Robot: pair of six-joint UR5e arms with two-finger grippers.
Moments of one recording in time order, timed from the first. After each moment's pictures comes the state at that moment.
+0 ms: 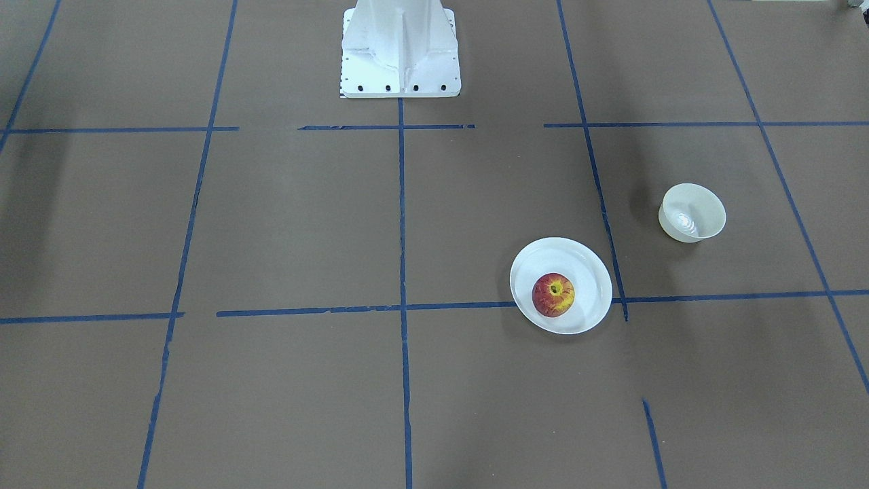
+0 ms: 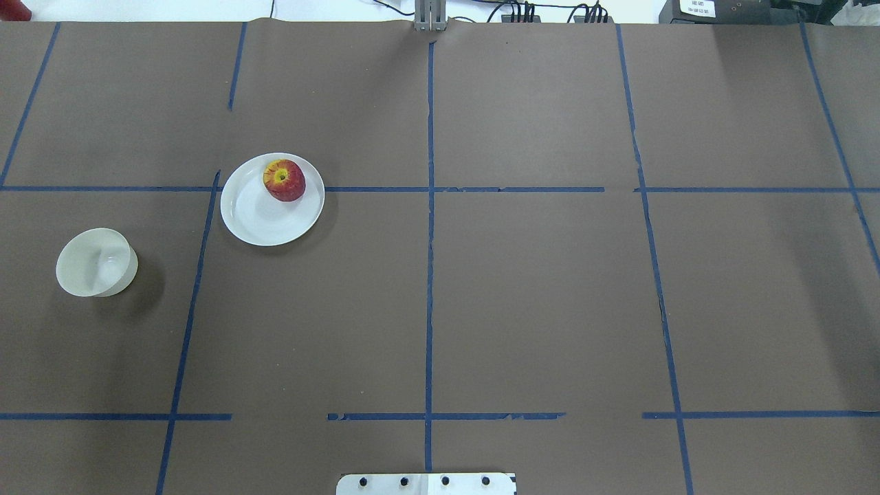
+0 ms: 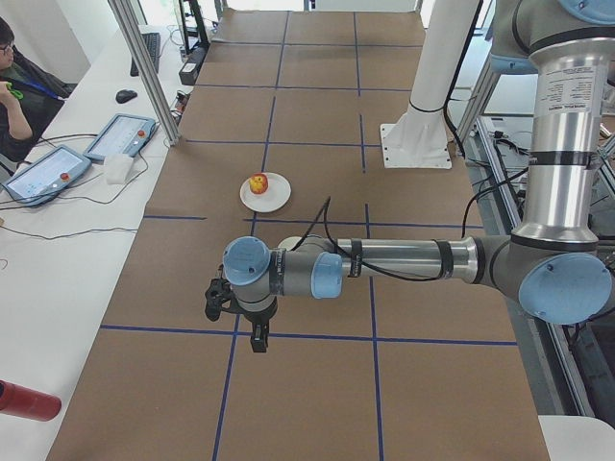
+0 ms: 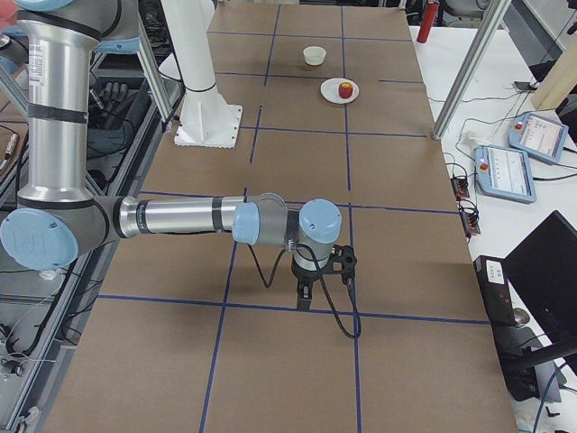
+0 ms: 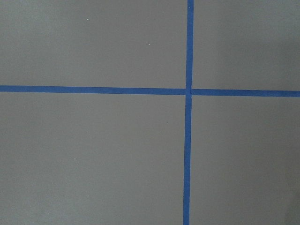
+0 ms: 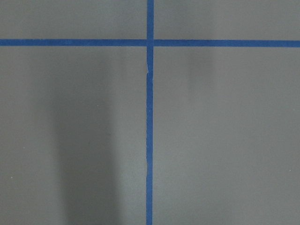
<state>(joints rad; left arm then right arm) -1.57 -1.57 -1.57 -1.61 -2.37 -0.04 1.54 -1.68 1.76 -1.72 2.31 -0.02</state>
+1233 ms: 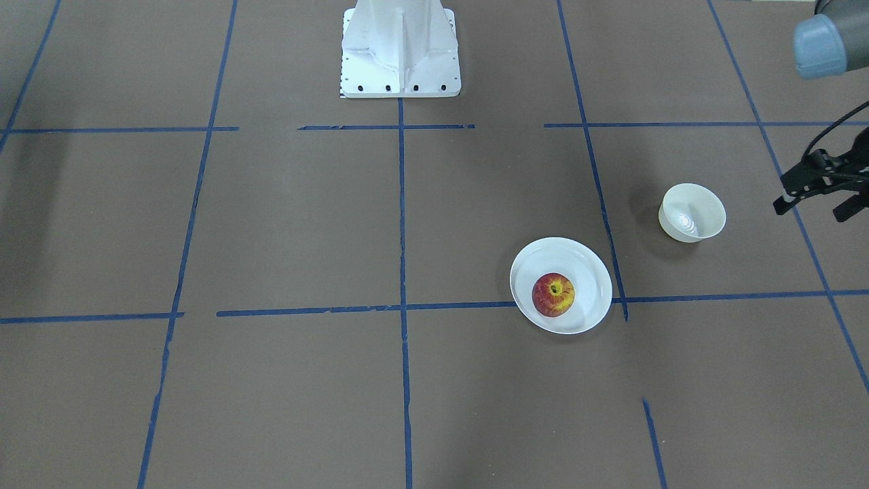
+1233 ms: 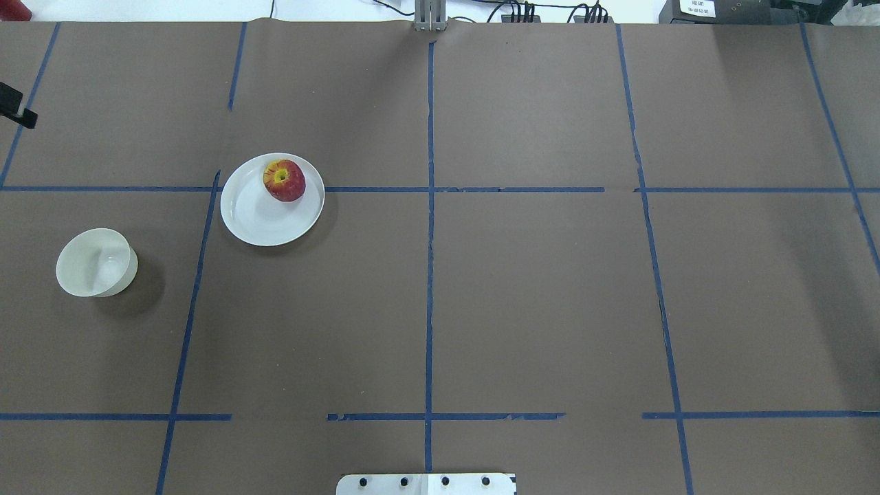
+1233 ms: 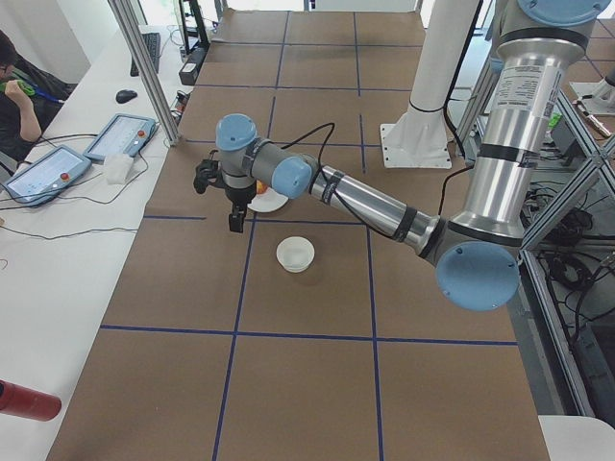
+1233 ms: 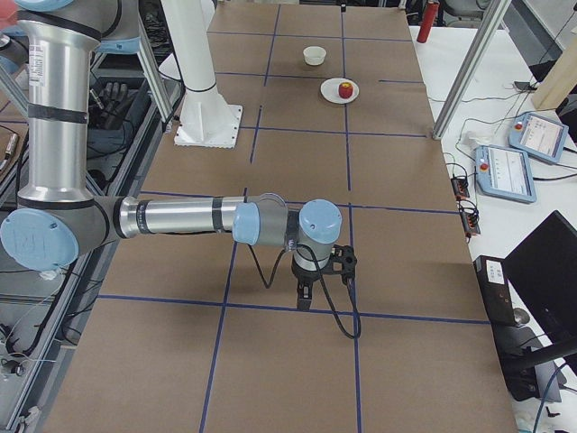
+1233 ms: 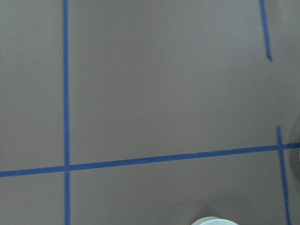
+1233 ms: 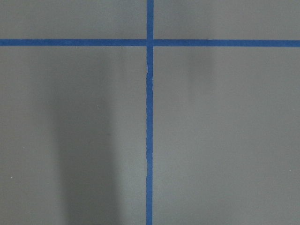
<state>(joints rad) -1.25 -1.79 -1.84 -1.62 -2.34 -0.48 1.54 -1.68 1.76 -1.72 2.31 -0.02</state>
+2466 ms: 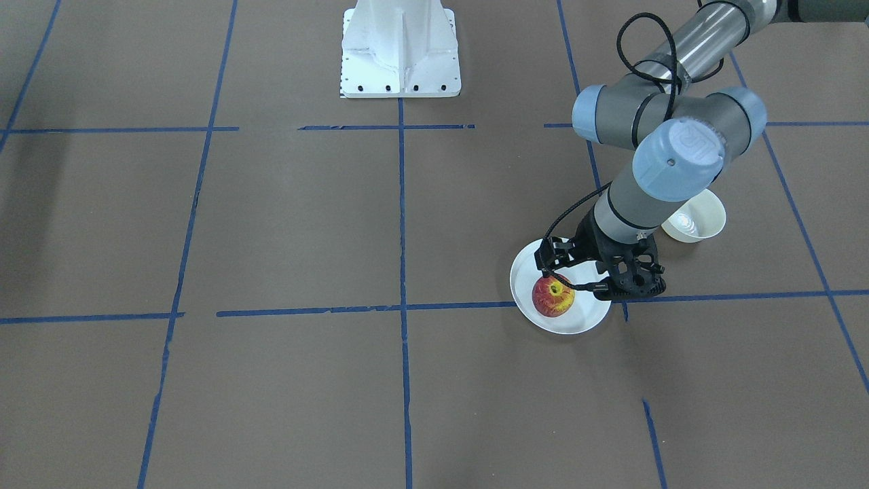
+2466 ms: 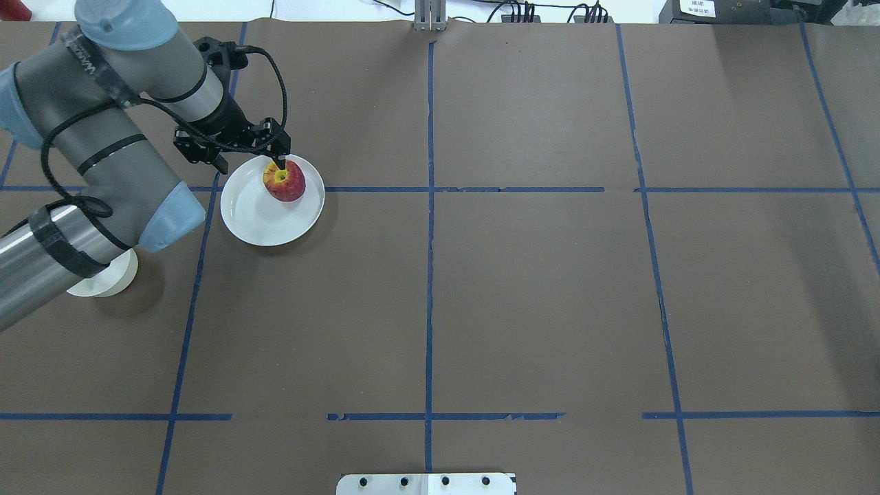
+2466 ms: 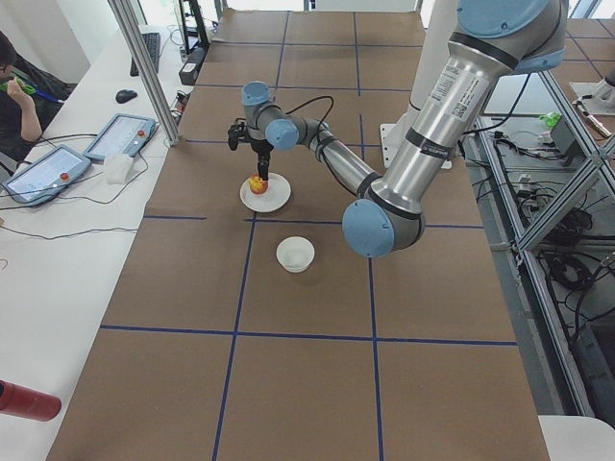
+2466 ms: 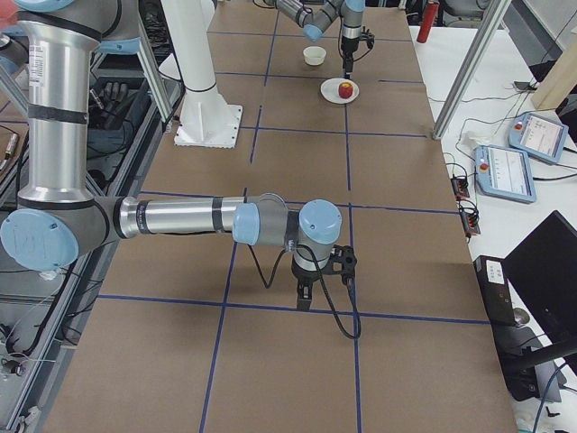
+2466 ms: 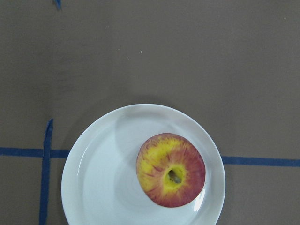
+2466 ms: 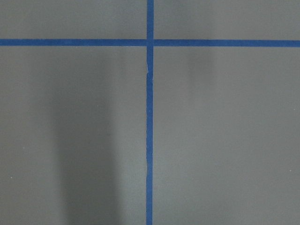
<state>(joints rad) -0.88 -2.20 -1.46 -1.73 -2.18 -0.98 1.54 -1.68 1.76 -1.72 2.31 -0.02</state>
